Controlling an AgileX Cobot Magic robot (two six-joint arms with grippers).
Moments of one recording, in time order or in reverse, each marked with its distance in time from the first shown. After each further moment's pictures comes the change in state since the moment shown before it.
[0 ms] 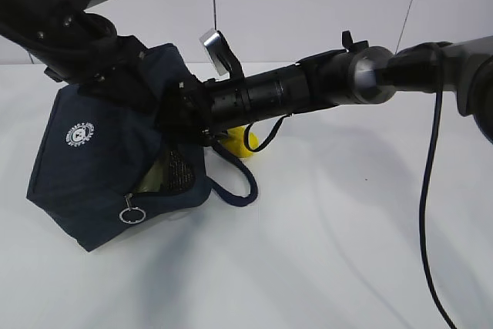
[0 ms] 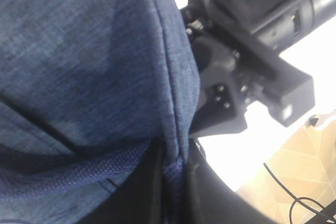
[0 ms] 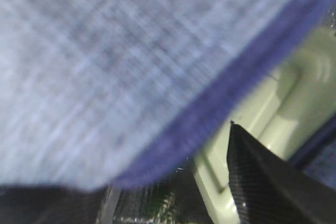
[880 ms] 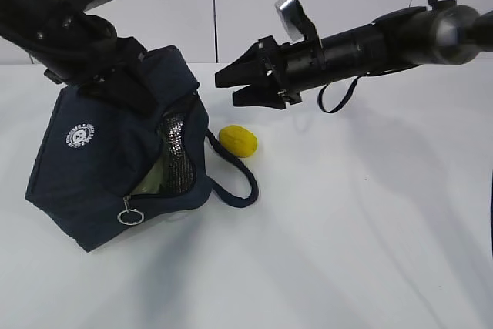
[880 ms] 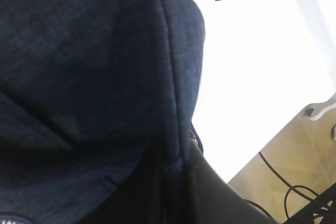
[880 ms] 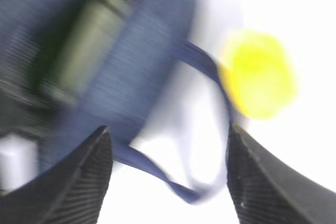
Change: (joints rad) left arm 0.000 0.000 0.000 0.000 0.017 0.000; right arm -0.204 -0.083 0.000 -0.183 0.034 0.102
